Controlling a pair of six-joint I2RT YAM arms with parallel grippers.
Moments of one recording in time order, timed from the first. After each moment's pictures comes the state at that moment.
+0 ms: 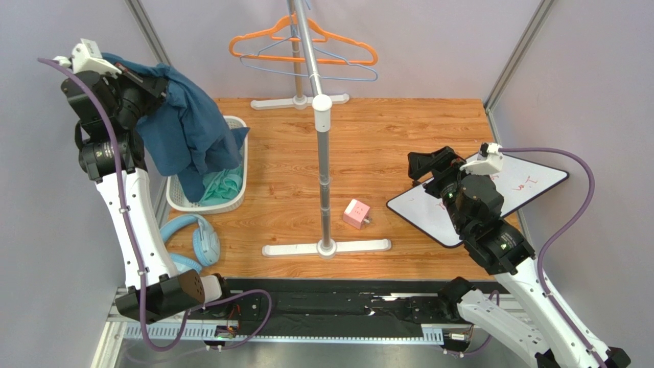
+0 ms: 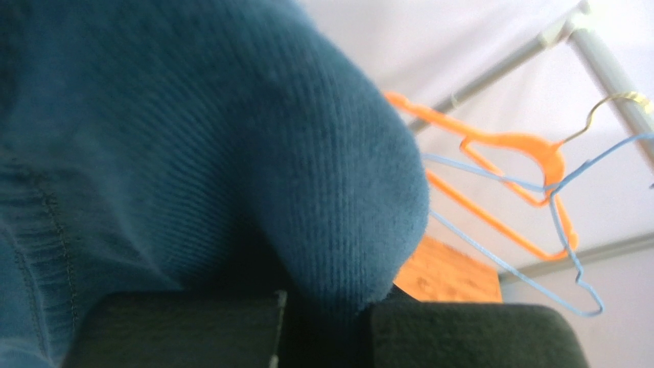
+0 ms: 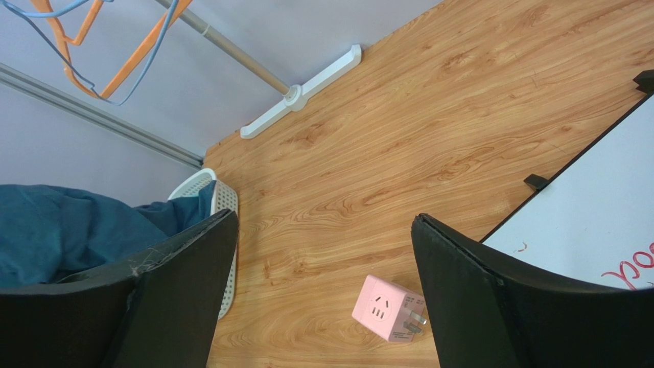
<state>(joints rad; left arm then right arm) 0.39 1.27 1.76 -0.54 0.32 -0.58 0.58 0.69 0.91 -0.38 0.46 0.78</state>
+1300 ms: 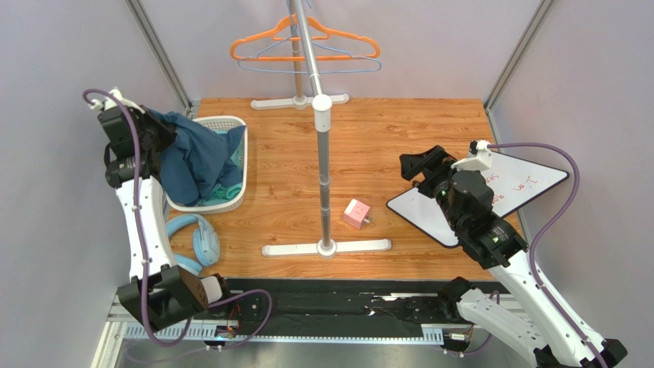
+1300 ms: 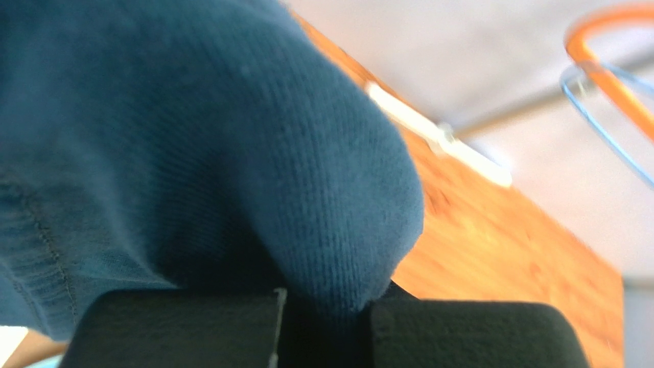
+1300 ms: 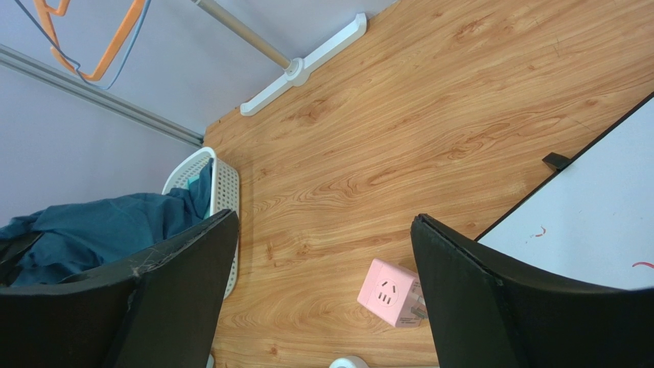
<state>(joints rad) 0.43 1.20 1.32 -0.46 0.18 -0.47 0.58 0.73 0.90 -0.37 0.41 0.81</state>
